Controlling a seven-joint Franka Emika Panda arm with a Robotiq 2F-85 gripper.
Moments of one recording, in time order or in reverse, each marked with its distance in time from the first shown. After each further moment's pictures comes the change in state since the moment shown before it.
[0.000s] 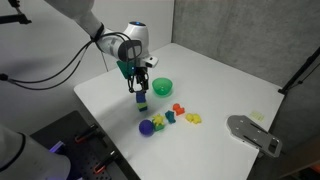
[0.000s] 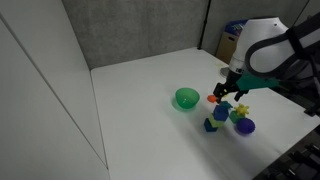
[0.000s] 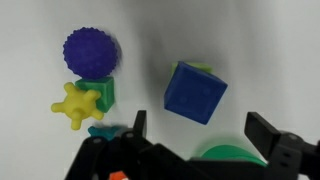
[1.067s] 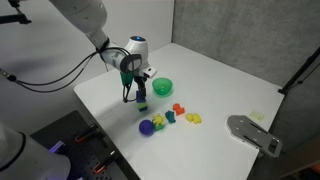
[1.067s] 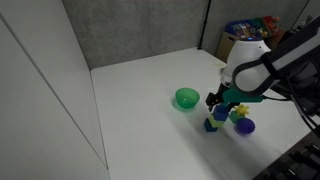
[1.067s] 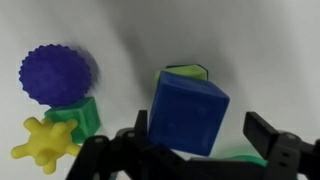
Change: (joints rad) arm 0.032 0.166 -0.002 0.036 0.049 0.145 0.140
